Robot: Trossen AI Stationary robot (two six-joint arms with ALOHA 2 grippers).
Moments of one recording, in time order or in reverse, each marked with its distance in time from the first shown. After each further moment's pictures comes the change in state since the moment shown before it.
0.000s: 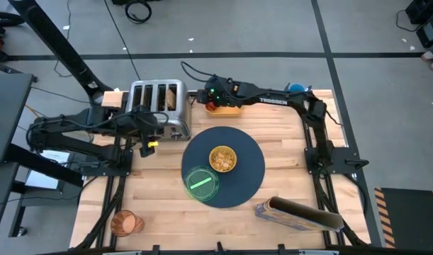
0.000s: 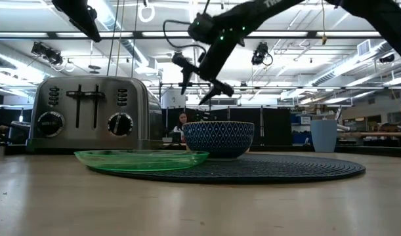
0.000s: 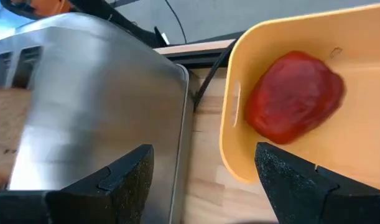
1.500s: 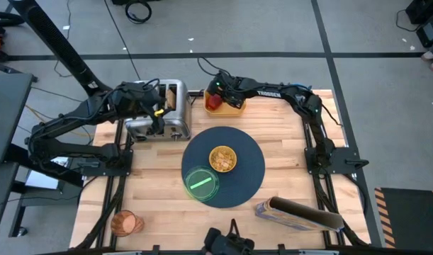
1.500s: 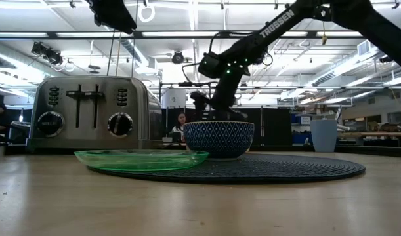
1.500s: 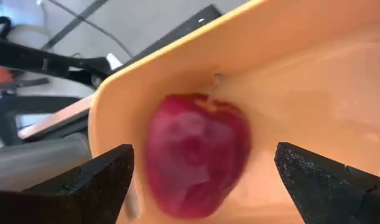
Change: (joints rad) left arm 0.334 0.002 0.000 0.402 0.078 0.145; right arm -0.162 0.100 -0.079 0.027 -0.066 0.272
